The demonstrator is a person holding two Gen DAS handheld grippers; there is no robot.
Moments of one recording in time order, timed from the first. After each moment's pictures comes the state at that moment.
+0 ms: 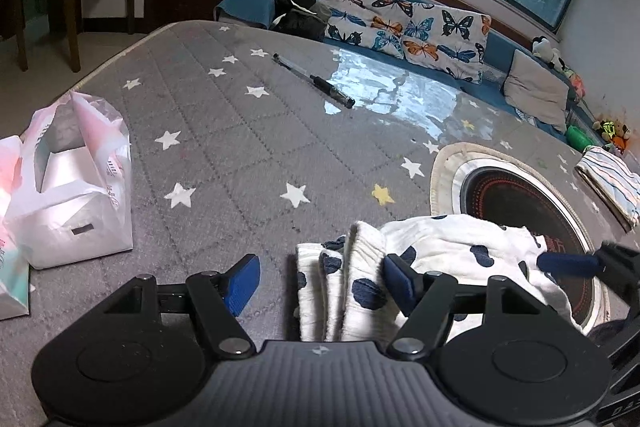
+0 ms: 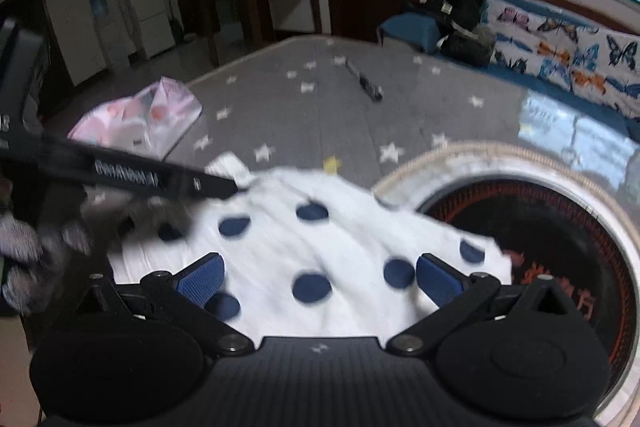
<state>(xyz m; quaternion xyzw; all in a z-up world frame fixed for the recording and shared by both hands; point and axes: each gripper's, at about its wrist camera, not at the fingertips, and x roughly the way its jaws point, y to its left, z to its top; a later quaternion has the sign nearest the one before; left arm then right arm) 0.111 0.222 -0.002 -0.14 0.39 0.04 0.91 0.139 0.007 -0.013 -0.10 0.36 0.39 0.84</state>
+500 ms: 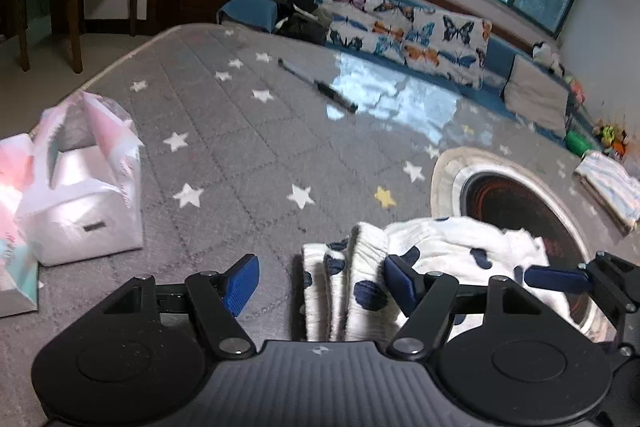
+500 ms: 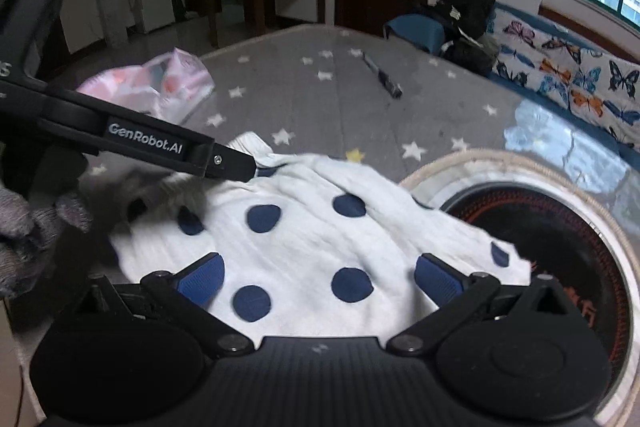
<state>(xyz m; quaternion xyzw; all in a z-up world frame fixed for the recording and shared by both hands) 0.098 0.228 0.005 -0.15 0.37 0.04 0.91 0.111 0.026 -0.016 -0.16 0.35 0.39 0.84</state>
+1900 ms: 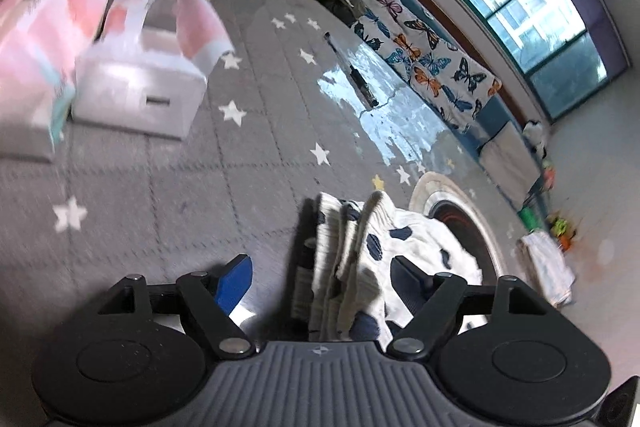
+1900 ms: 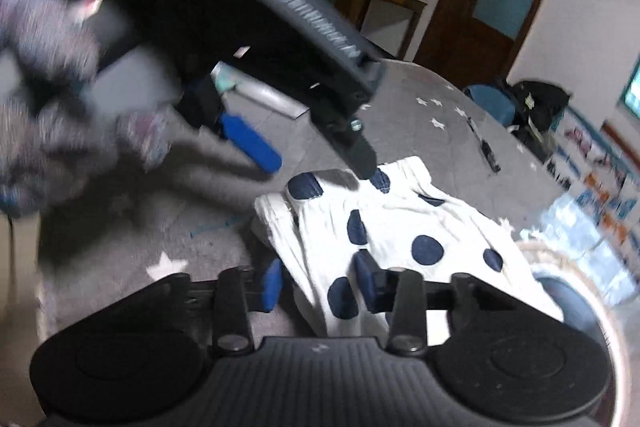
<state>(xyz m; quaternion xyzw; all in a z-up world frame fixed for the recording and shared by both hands) 0.051 0.274 -0.008 -0.38 0.38 0.03 0.84 0.043 0.087 -0.033 -0.28 0.27 0.47 0.80</state>
